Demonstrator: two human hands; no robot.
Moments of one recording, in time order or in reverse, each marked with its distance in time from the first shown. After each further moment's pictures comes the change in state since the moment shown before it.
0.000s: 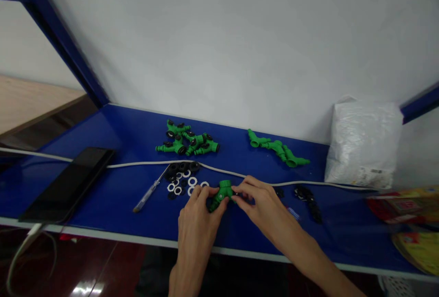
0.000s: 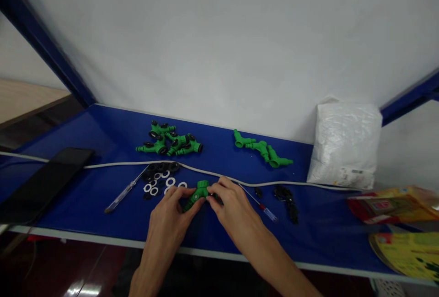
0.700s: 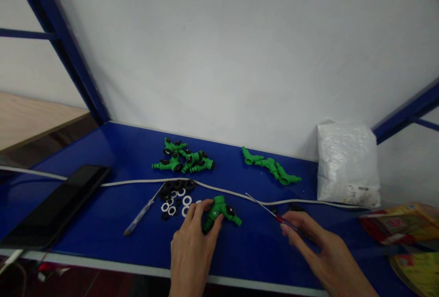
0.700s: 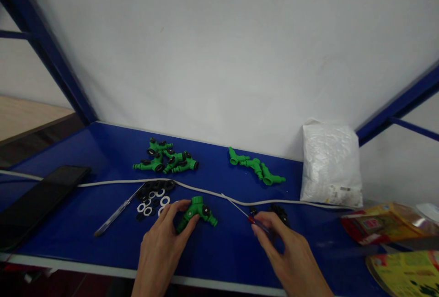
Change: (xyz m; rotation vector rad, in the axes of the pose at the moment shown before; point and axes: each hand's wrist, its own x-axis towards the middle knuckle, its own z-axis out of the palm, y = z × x) left_hand -0.004 0.002 0.003 0.018 0.038 -0.014; right_hand -0.084 0.060 -0.046 0.008 0.334 0.212
